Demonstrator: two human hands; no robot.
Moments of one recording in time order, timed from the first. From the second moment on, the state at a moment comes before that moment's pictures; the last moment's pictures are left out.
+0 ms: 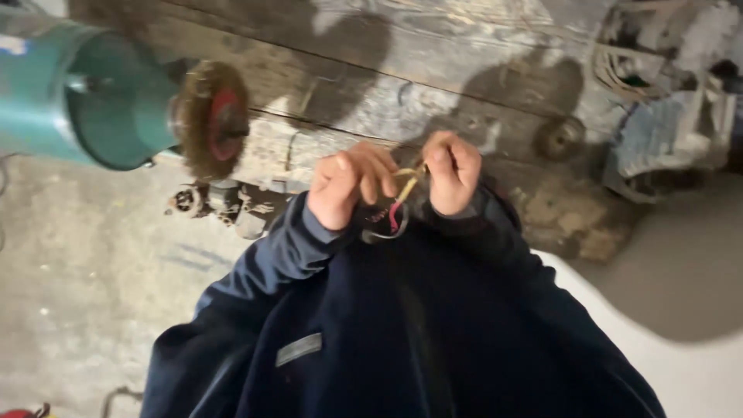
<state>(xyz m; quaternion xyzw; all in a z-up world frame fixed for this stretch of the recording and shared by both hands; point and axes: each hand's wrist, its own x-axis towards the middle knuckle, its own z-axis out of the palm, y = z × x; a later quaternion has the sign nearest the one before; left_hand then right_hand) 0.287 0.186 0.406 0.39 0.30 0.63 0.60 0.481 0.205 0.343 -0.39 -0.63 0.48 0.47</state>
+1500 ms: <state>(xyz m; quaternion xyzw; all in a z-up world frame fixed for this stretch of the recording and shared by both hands) 0.270 0.190 0.462 0.81 0.42 0.36 0.19 0.504 0.198 0.350 -0.23 -0.30 0.71 0.59</state>
